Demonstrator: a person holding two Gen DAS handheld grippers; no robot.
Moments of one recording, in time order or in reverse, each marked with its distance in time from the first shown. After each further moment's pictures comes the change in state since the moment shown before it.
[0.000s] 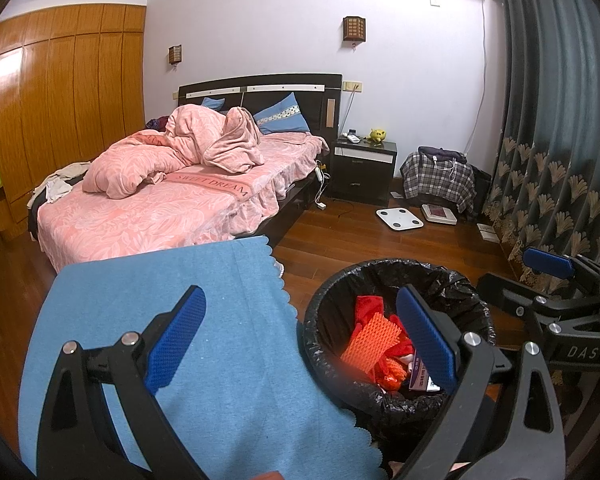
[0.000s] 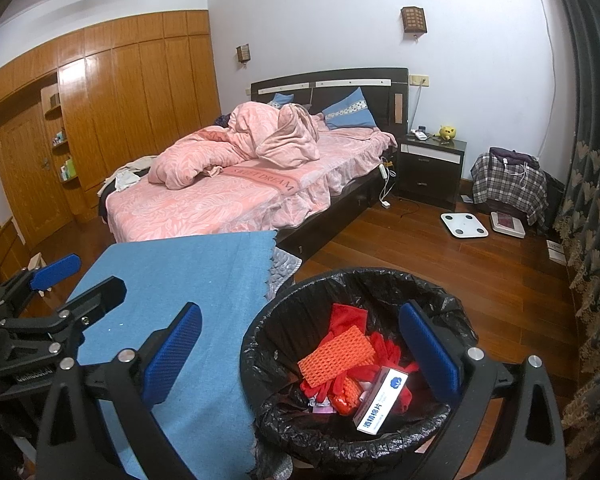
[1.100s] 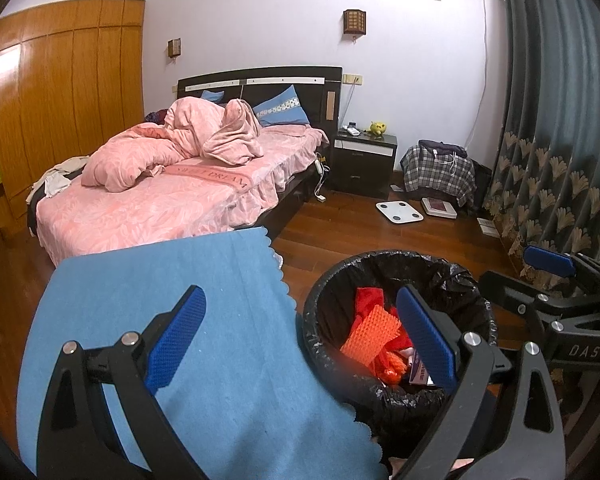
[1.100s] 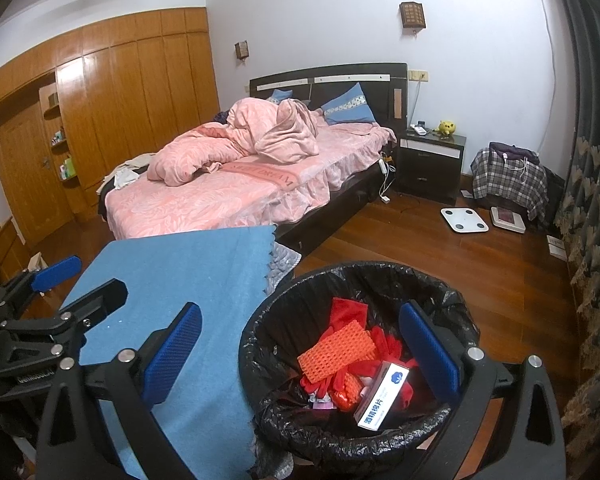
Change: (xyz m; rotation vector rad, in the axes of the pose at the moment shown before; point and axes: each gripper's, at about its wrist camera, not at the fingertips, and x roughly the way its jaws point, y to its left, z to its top) left arm -0.014 0.007 -0.007 -0.001 0.018 -0.004; right arm 0.000 0.000 0.002 0.001 0.003 0.000
